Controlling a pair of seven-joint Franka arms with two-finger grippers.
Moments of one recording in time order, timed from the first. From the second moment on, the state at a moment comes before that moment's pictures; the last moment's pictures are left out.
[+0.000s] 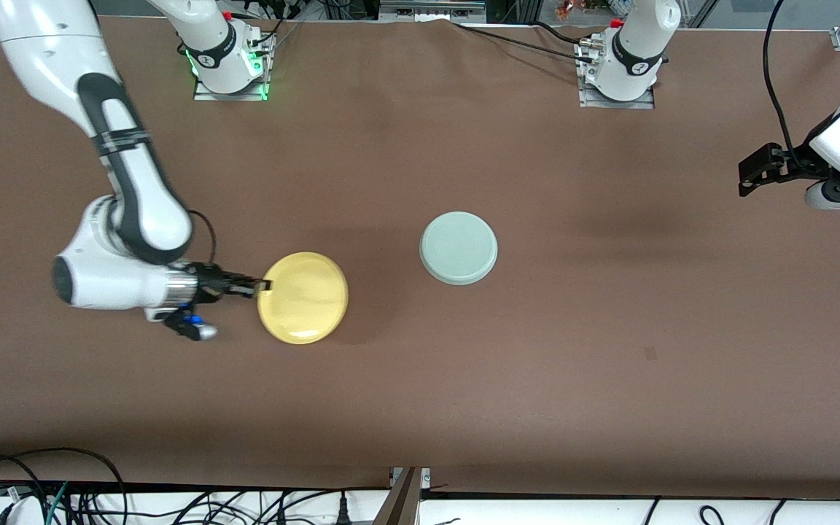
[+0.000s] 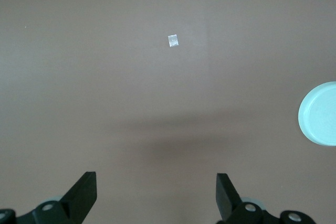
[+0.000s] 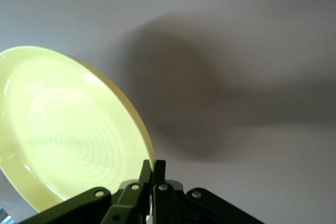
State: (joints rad) left arm 0.04 0.02 -0.07 -1.60 0.06 1.60 0.04; right arm 0.14 0.61 0.10 -1.62 0.57 2.04 0.19
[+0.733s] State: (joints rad) left arm 0.06 0.03 -0.08 -1.60 0.06 1.60 0.04; right arm 0.64 0.70 0.07 -1.63 0.56 2.39 0.48
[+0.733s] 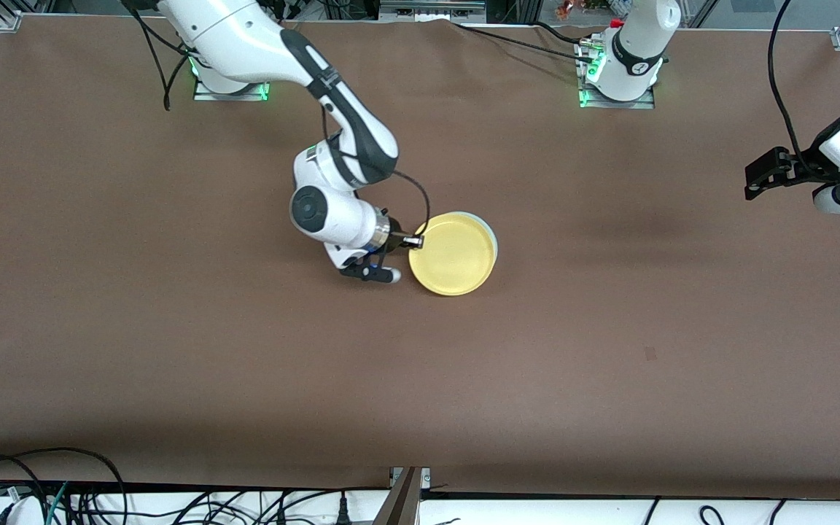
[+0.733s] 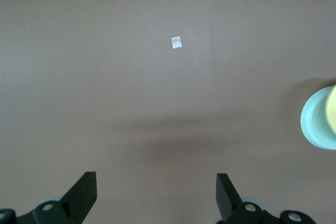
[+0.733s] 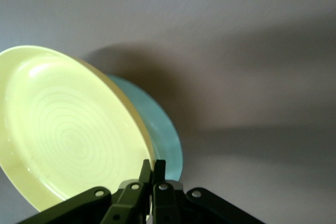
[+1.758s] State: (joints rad) left arm 0.06 0.03 -0.08 -1.60 0.06 1.61 0.04; right arm 0.80 0.57 -0.21 -1.64 0.50 2.17 0.53
